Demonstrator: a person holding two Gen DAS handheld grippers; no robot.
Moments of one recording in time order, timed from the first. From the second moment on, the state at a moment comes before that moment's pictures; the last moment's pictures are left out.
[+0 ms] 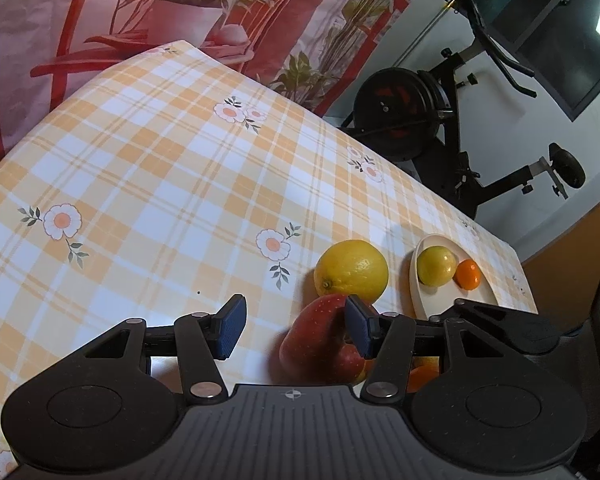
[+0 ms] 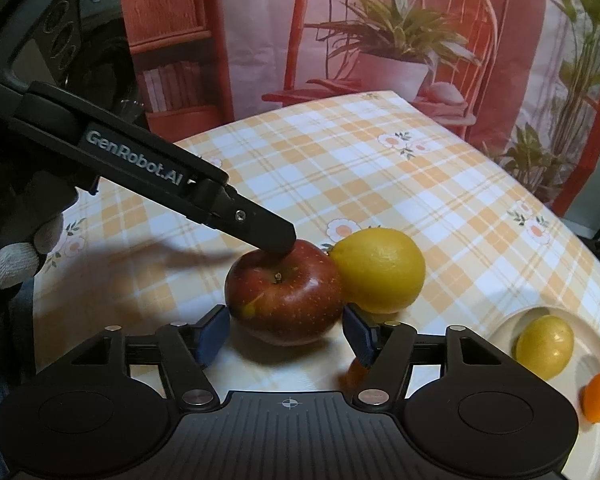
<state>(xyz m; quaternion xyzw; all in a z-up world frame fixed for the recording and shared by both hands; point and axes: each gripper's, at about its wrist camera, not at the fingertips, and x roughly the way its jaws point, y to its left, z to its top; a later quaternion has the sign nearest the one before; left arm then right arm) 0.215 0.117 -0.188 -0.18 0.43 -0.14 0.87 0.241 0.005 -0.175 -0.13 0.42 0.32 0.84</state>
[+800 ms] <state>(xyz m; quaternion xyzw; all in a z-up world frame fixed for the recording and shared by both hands) 0.215 0.118 -0.197 -0.22 0.45 -0.19 0.84 0.247 0.007 -0.182 -0.11 0.43 0.31 0.84</state>
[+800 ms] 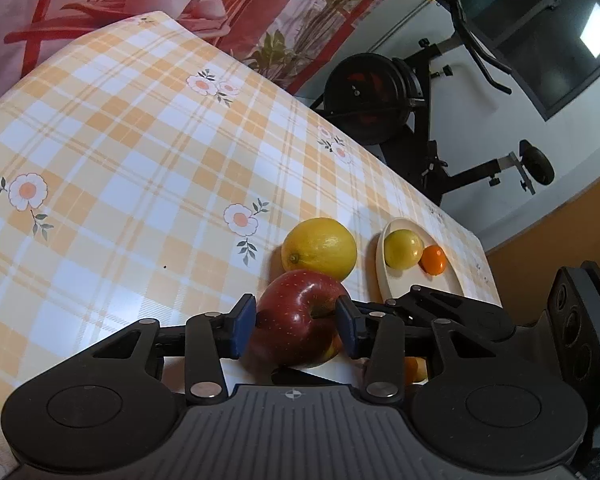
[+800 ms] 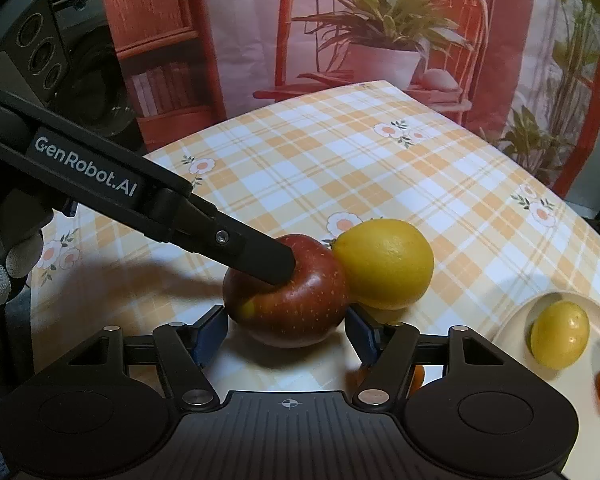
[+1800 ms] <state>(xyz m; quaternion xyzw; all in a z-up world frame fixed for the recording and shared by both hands) 0.247 -0.031 -0.141 -0.09 0.44 -0.29 0.84 0.218 -0.134 -0.136 0.00 0.36 0.19 0.91</state>
